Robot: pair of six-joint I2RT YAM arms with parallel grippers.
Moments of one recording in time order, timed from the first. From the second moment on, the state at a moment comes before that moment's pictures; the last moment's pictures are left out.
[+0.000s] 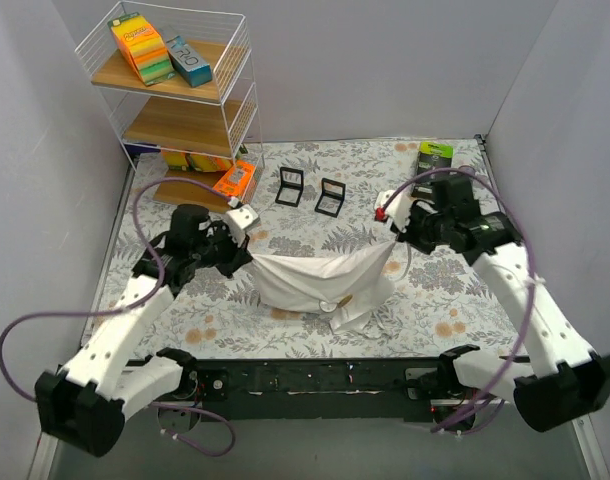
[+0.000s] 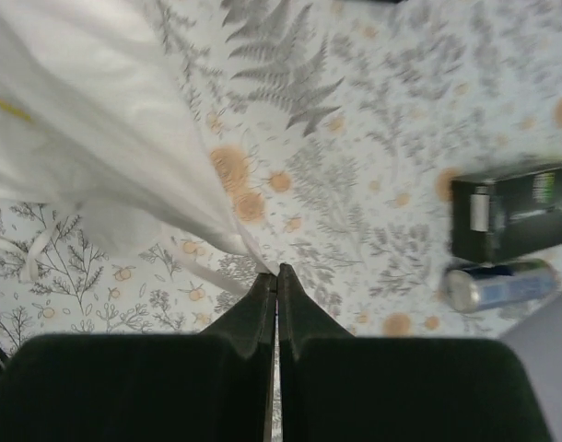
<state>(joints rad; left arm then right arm) -0.36 0.91 0.92 -0.60 0.46 0.32 0.36 1.08 1.28 -0.97 -0.31 -0.82</state>
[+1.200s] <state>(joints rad) -0.43 1.42 0.69 -0.38 0.41 0.48 0.56 1.18 0.67 -0.79 -0.38 -1.03</state>
